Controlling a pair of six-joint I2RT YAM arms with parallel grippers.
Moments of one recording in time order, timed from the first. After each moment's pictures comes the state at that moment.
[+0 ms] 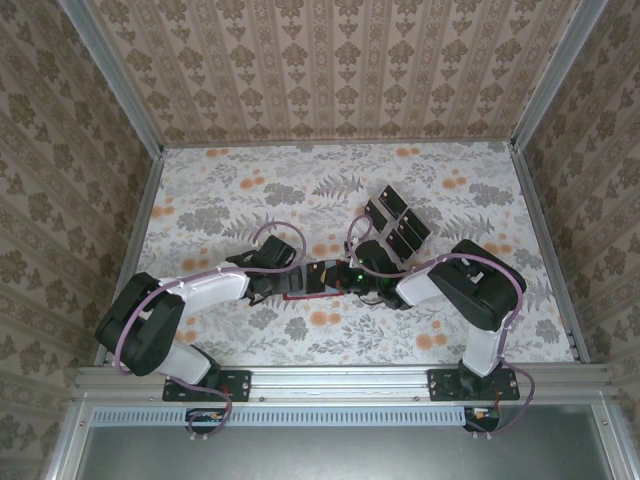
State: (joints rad) left arm -0.69 1.46 0.67 -0.39 -0.18 -0.68; right arm 0.70 1.84 0.63 0.63 -0.37 1.00
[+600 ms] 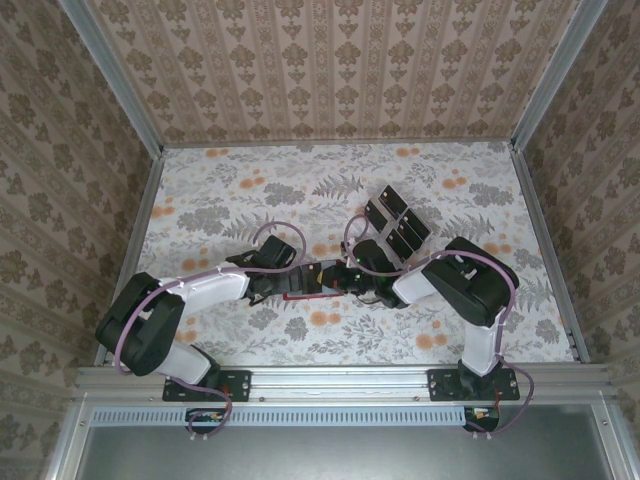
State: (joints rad) left arm -0.69 1.46 0.67 -0.39 -0.18 -0.68; right arm 0.70 1.88 0.66 0.65 -0.40 1.00
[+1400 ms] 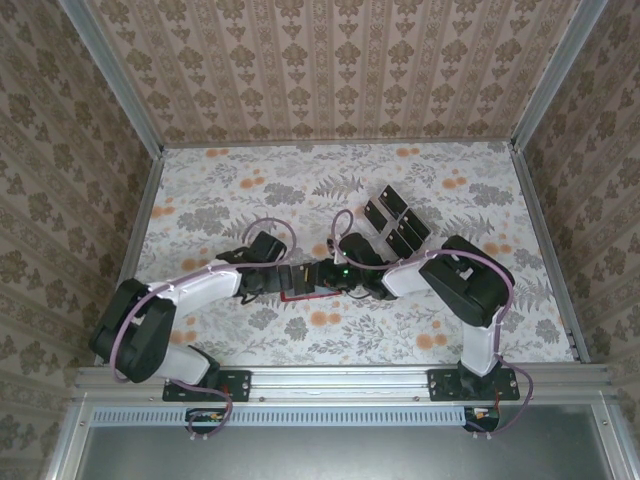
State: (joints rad) left arm -0.61 1.41 0.69 -0.51 -0.18 -0.66; right arm 0.73 1.89 0.80 0.46 -0.42 0.96
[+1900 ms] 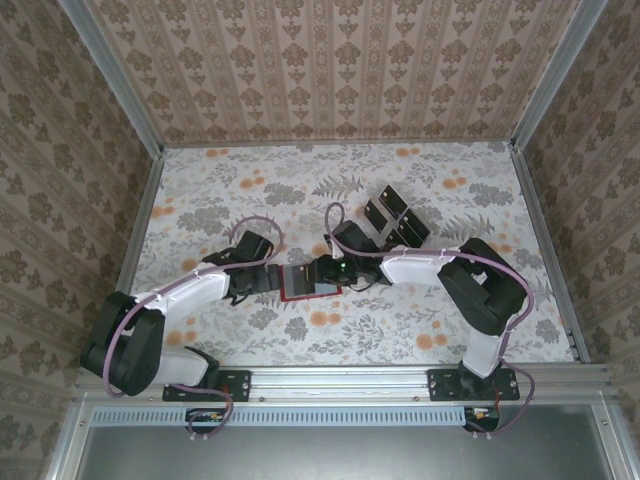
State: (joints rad) left arm -0.54 1.34 0.65 -0.55 -0.18 -0.64; right arm 0.73 1.80 0.99 -0.07 -0.32 0.75
